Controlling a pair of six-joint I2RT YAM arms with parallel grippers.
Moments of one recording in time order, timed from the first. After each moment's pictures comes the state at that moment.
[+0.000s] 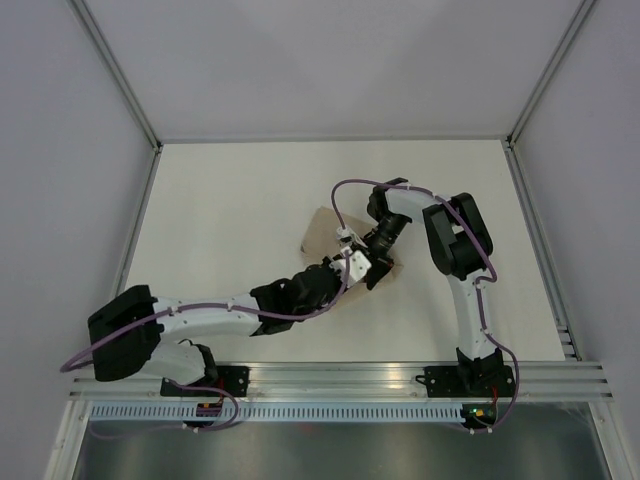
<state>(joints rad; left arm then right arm) -1.14 1.33 0.68 0.27 -0.40 0.13 0.42 2.27 1.61 -1.41 -0.82 -1.45</state>
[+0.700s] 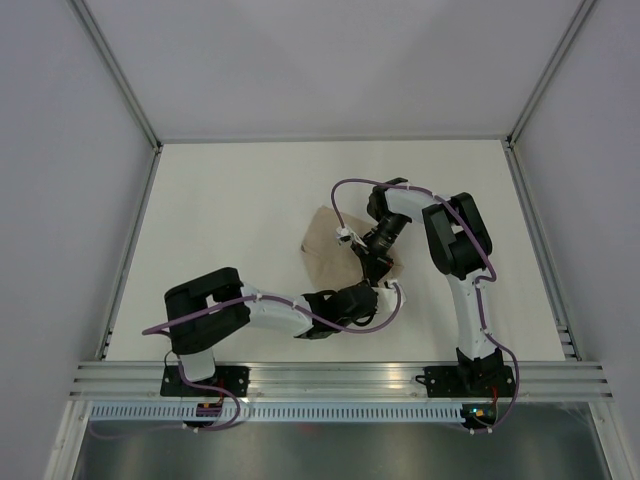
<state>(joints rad) -1.25 1.79 0.85 0.29 -0.41 0.31 0.42 2.28 1.62 -1.42 -0.83 -1.42</state>
